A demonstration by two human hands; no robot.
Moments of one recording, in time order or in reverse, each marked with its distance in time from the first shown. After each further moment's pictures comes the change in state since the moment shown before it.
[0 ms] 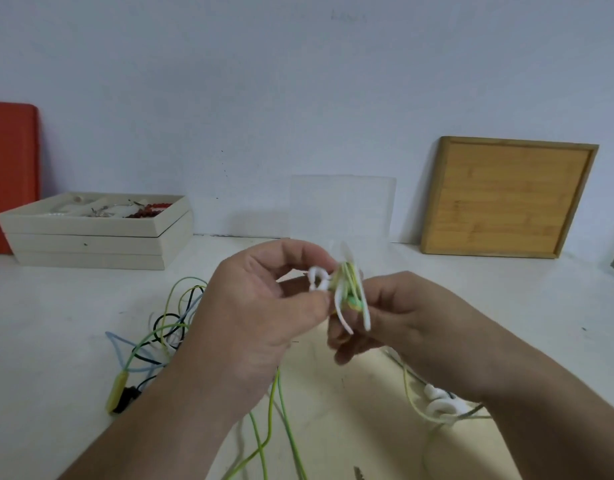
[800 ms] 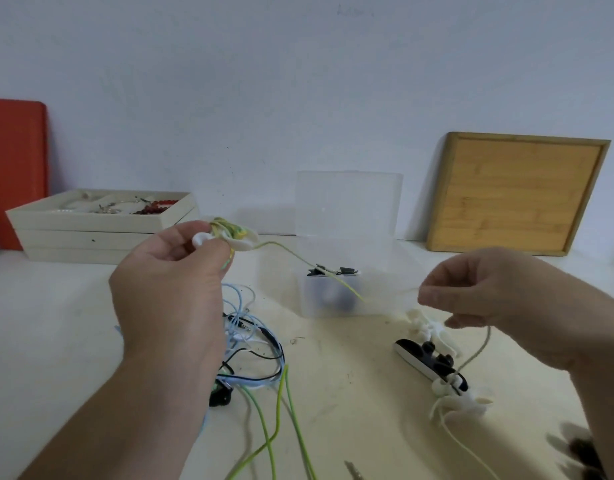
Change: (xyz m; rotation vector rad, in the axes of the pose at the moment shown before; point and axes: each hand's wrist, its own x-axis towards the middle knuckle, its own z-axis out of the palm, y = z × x) left_hand 0.017 -0.004 -0.036 0.004 0.831 0.114; right_hand -0.018 -0.003 -0.050 -0.215 0.320 0.331
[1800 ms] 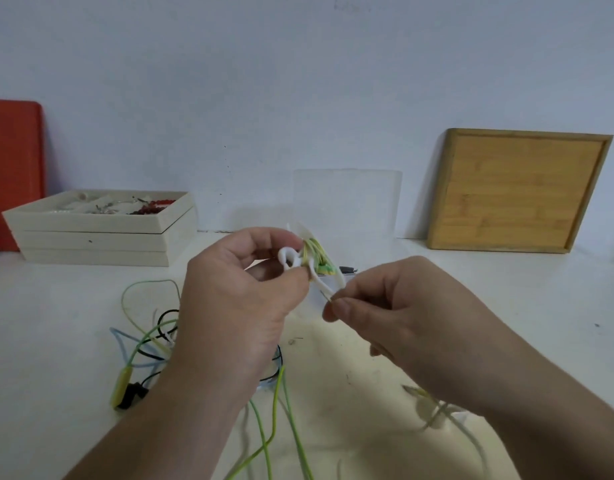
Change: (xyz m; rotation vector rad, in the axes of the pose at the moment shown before) left_hand -0.035 0.001 0.012 0.265 -0.447 0.088; right_hand -0.019 -0.032 0.059 -0.020 -0.055 -0.304
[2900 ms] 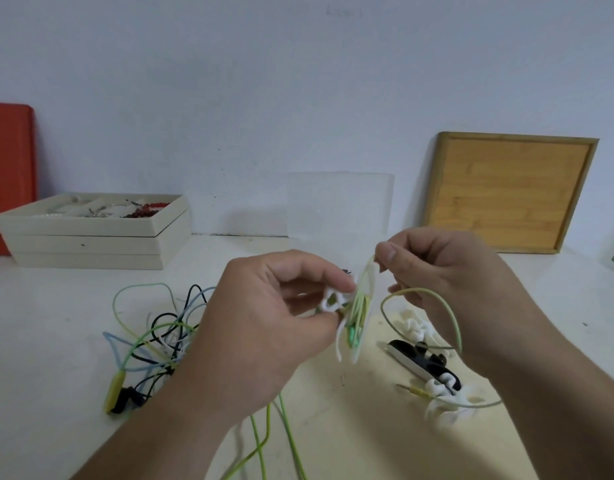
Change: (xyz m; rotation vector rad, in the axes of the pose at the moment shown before) left_hand -0.006 0.005 0.002 0.015 -0.428 0.088; right_hand 0.009 0.023 -0.026 0.204 0.257 -0.056
